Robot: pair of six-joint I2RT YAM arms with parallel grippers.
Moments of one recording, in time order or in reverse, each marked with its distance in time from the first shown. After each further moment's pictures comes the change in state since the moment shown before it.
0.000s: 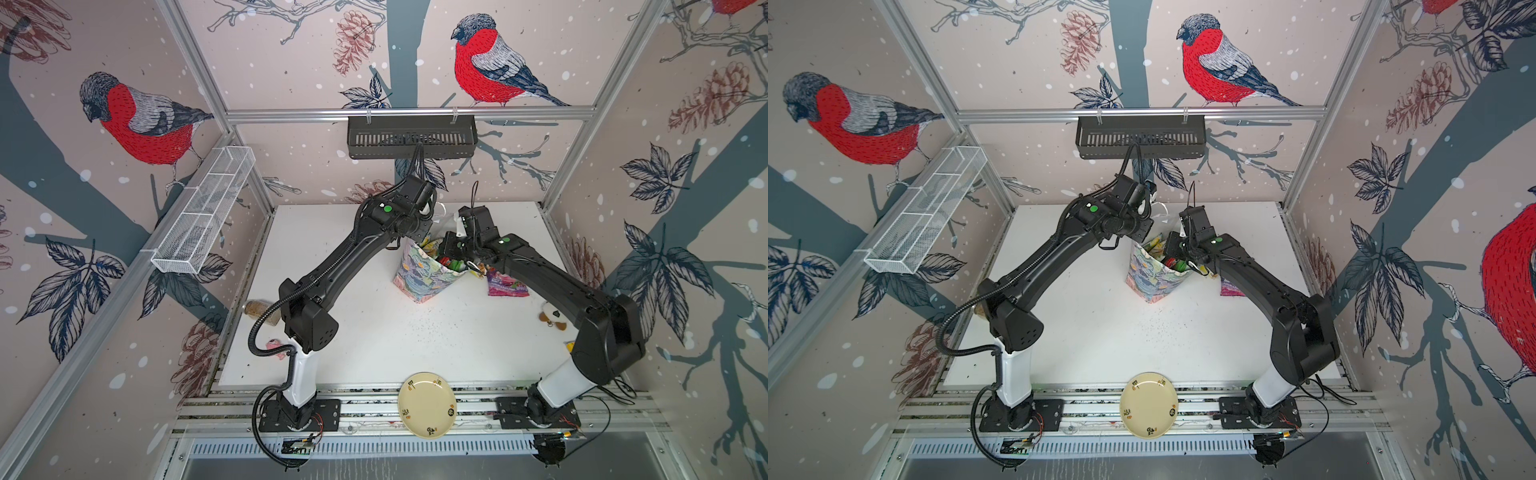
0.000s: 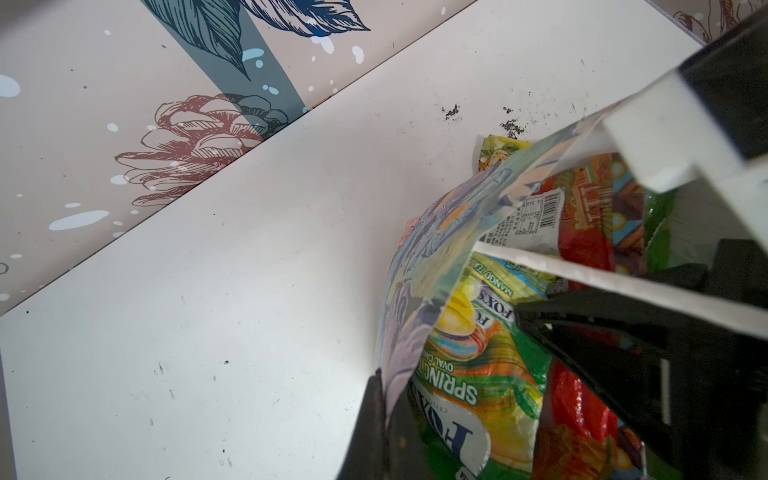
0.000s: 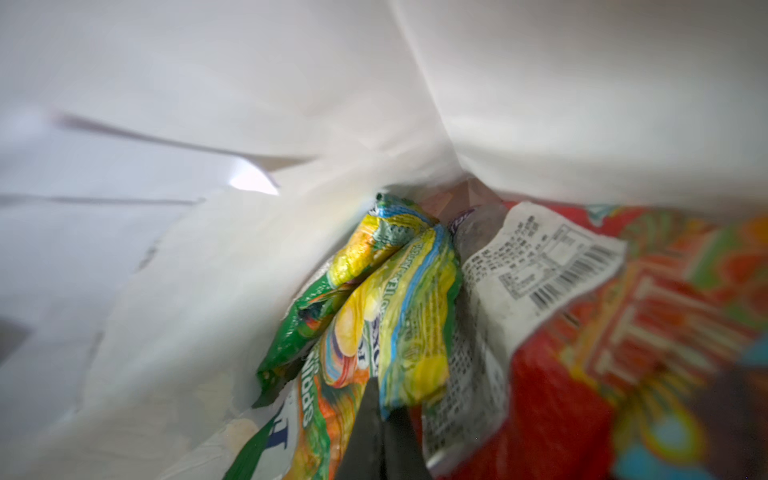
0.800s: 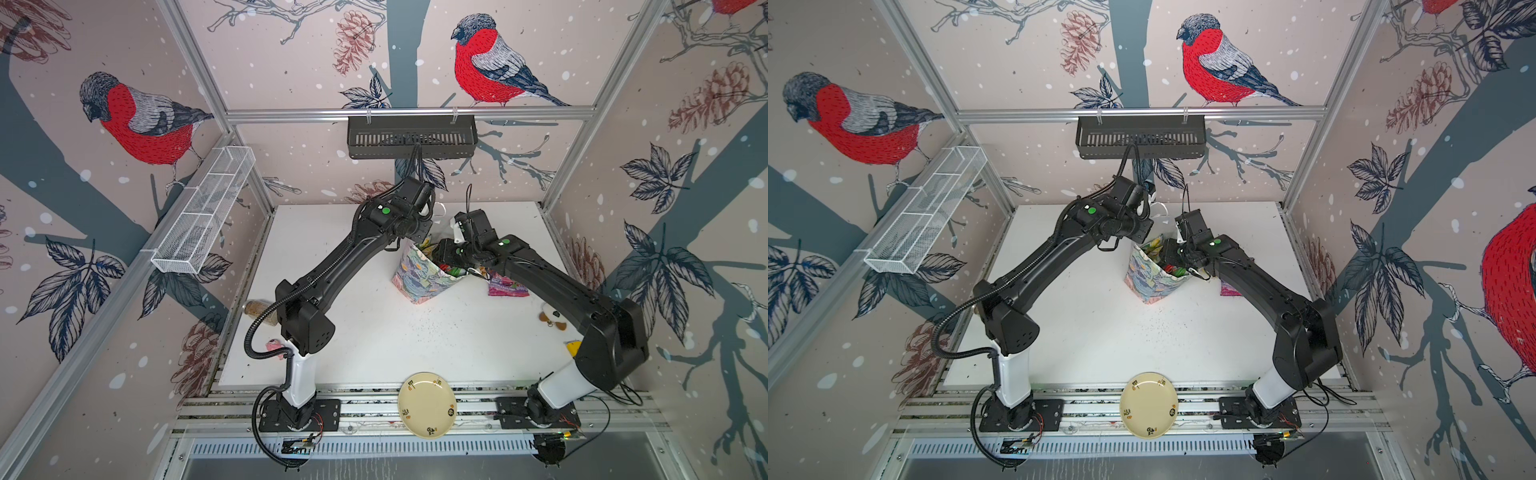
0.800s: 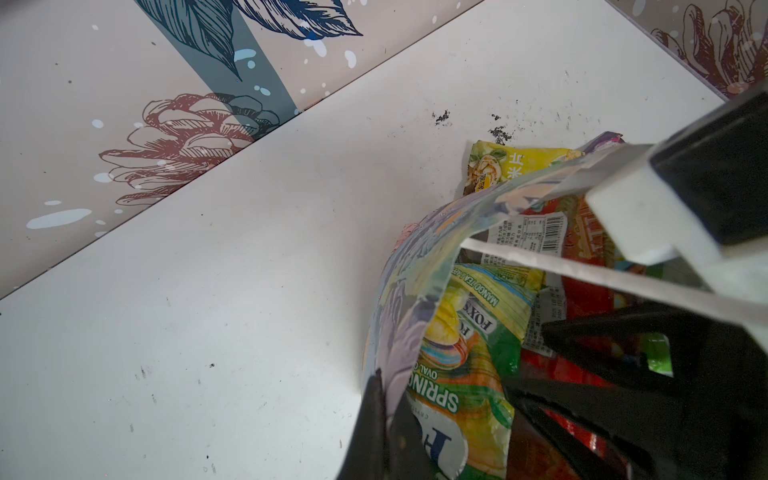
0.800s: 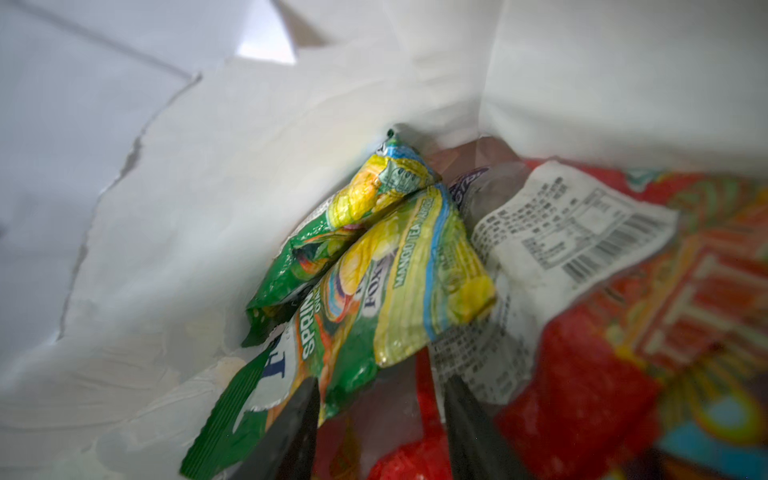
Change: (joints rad) left arm 0.001 -0.031 -0.054 0.040 0.031 -0.023; right arm 0.029 -0.014 -0.005 -0.104 0.006 -0.024
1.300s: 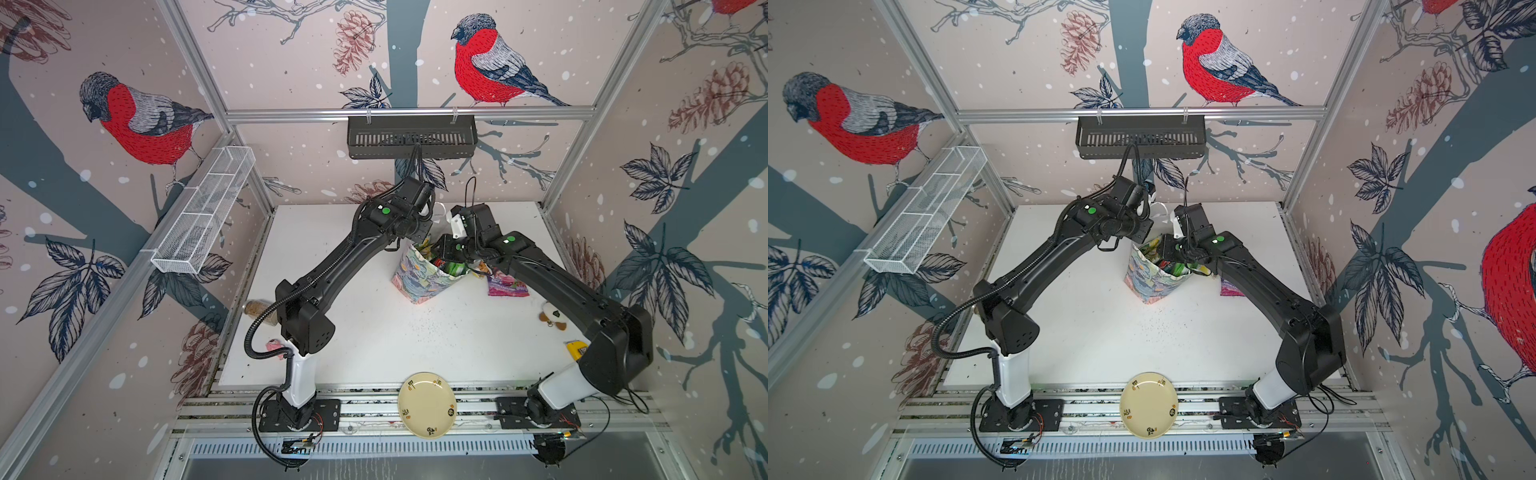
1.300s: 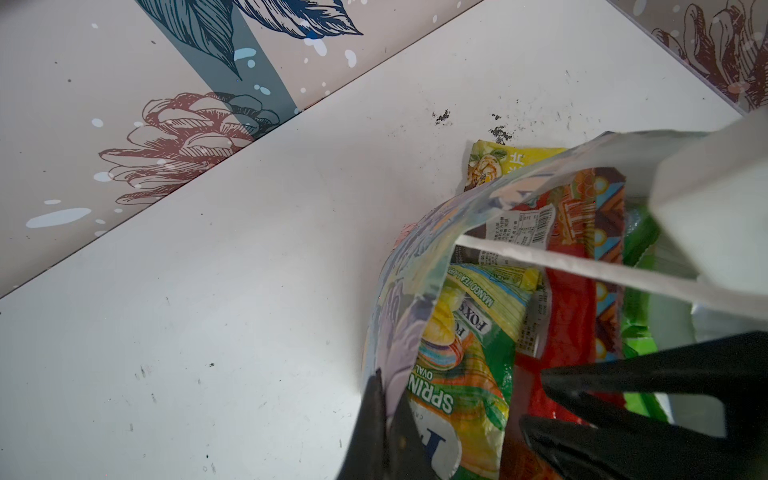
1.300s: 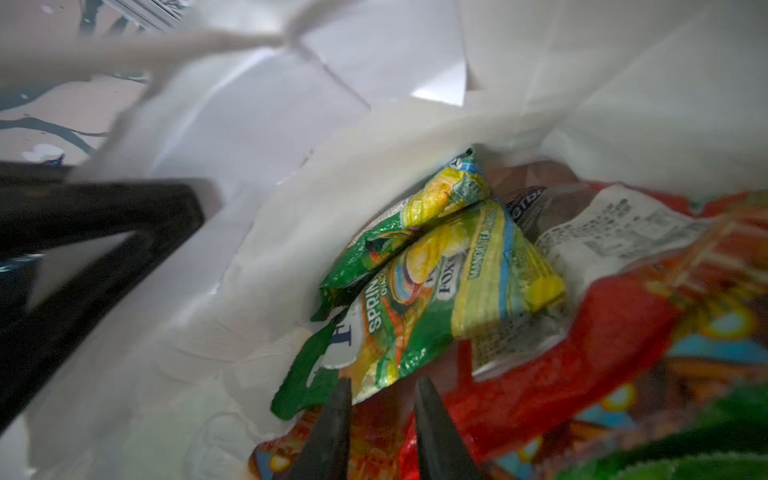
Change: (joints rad) left arm 0.000 0.000 -0.002 0.000 -0.001 -0.002; right arm 0.027 -0.018 0.066 -0.032 -0.072 -0.054
